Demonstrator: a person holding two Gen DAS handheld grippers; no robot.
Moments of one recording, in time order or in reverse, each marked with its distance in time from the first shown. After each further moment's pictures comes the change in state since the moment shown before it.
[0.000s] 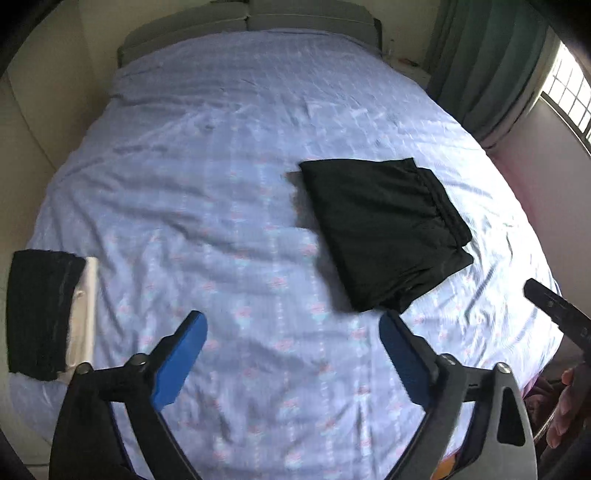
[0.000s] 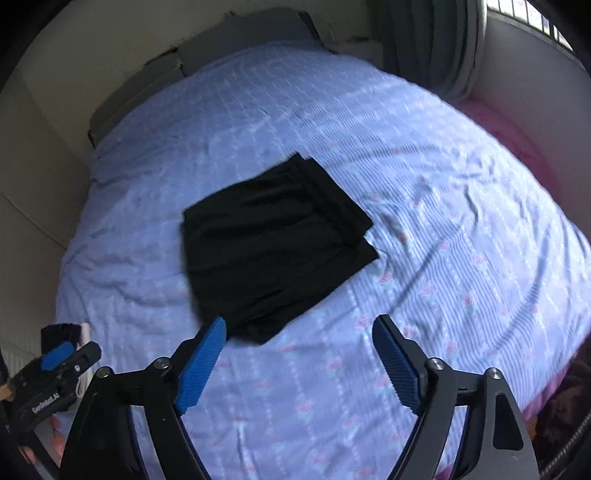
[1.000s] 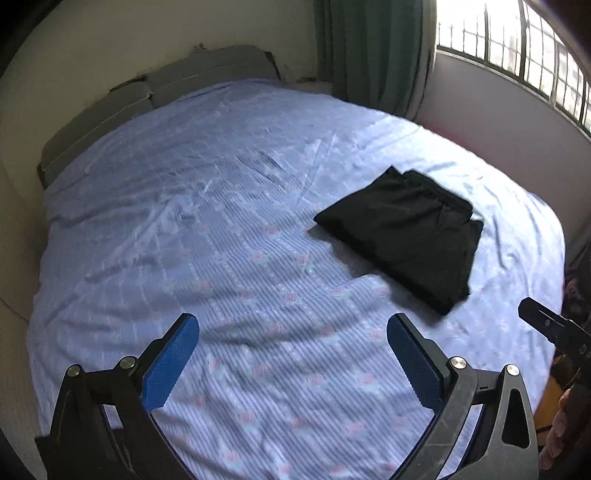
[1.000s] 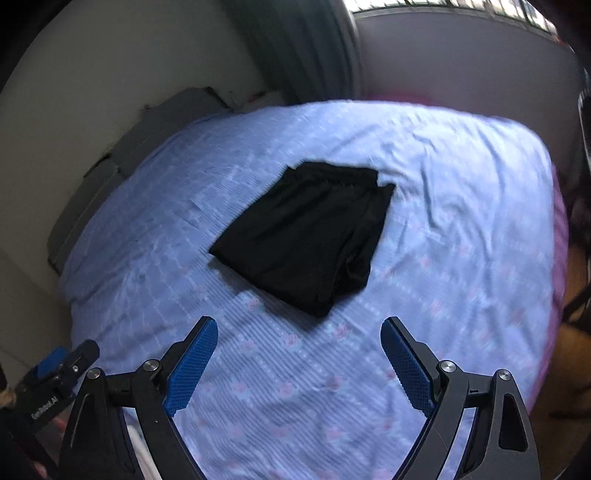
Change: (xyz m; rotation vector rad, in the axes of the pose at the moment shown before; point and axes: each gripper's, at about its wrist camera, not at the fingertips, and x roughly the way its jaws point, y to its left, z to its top) left arm 0.055 0.114 0.066 0.482 -0.200 -0.166; right arm 0.025 0.154 -0.103 0.527 -0.235 -0.133
